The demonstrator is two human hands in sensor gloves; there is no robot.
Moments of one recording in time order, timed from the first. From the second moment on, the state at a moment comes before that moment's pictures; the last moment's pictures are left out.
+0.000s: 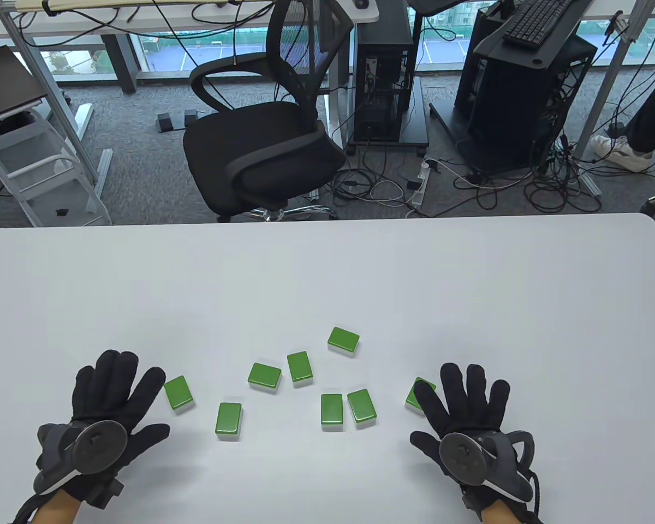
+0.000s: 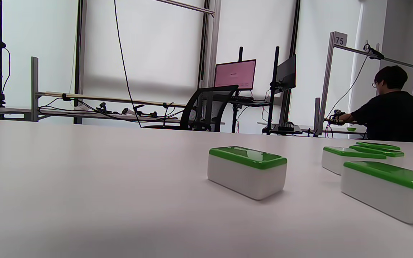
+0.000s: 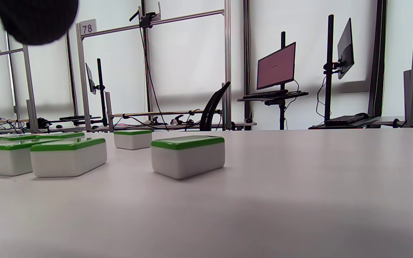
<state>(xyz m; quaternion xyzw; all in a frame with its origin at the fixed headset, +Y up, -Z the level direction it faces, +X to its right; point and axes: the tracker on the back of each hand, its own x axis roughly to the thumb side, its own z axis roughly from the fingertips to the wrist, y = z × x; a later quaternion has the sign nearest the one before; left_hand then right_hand) -0.361 -0.713 -0.241 0.10 -0.13 0.05 0.99 0.184 -0.739 -0.226 0.13 -0.09 0.99 0.06</state>
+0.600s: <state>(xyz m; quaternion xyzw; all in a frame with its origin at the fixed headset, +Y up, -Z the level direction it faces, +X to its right) -0.313 -0.704 -0.250 0.06 -0.21 0.00 0.98 0.184 -0.739 -0.225 0.14 -0.08 0.98 0.07</state>
